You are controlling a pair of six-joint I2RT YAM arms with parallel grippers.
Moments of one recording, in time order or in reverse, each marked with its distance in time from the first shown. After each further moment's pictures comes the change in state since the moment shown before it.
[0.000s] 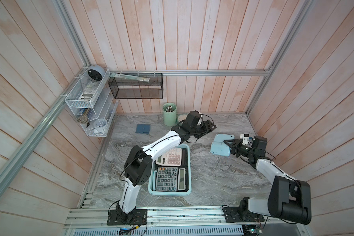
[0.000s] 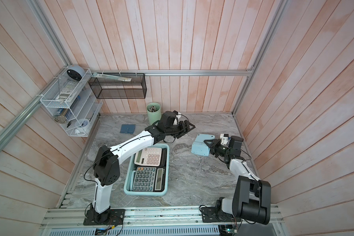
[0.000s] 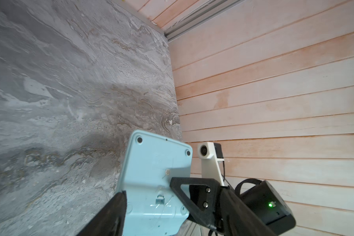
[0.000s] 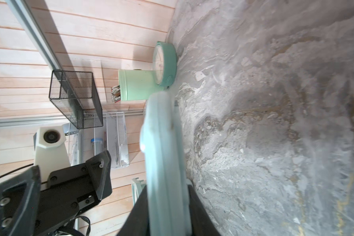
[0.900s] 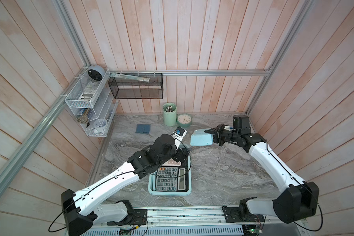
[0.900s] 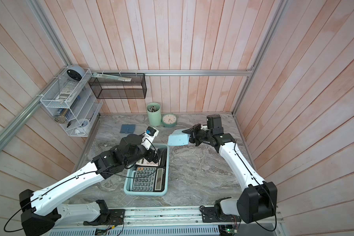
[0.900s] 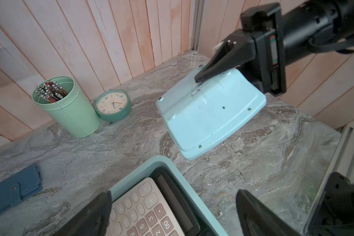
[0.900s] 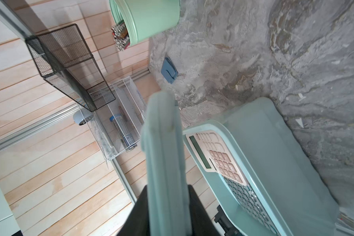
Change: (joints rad) left arm -0.190 -0.801 -0.592 -0.235 -0.507 0.900; right arm 0.471 0.057 0.573 -0.612 0.181 0.490
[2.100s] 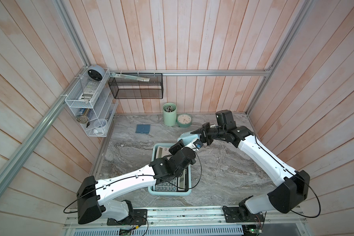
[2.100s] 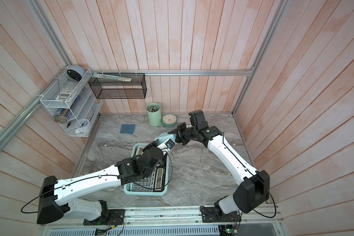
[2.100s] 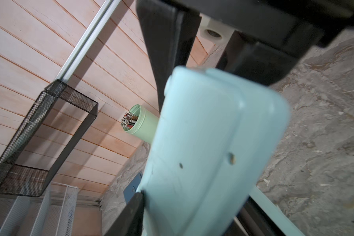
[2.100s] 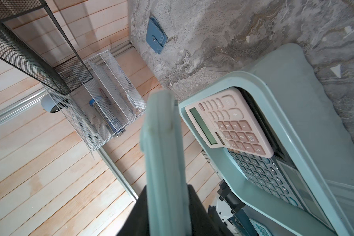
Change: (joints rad) left arm -0.180 0.170 -0.032 0.185 -0.597 0.413; right arm 0.201 0.098 0.175 -0.099 0.075 0.094
